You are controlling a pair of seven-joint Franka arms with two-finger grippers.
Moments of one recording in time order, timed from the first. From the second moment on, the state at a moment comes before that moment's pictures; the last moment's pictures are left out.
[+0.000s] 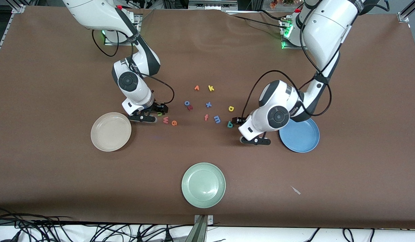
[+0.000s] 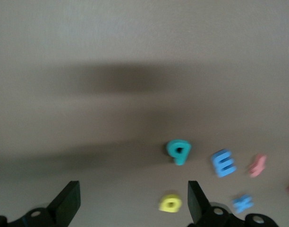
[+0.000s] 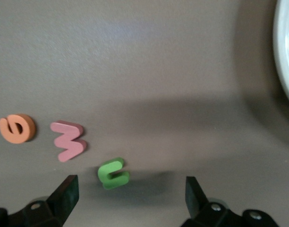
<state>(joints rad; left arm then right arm) -0.24 0.69 -0.29 -1.57 -0.10 2.09 -0.51 0.40 0.45 0.08 -2.16 -0.01 2.60 0.58</state>
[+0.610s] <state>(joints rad) -0.34 0.74 -0.29 -1.57 -0.10 2.18 -1.05 0.40 0.49 0.09 -2.17 -0.05 2.64 0.58</state>
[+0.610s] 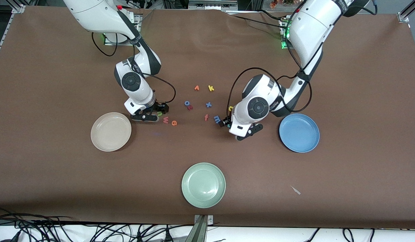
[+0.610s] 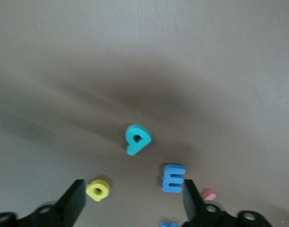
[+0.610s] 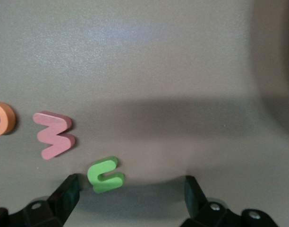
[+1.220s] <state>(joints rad) -0.43 0.80 -0.29 -1.57 -0.10 2.31 -1.10 0.40 0.48 0.09 -2.17 -0.09 2.65 0.58</state>
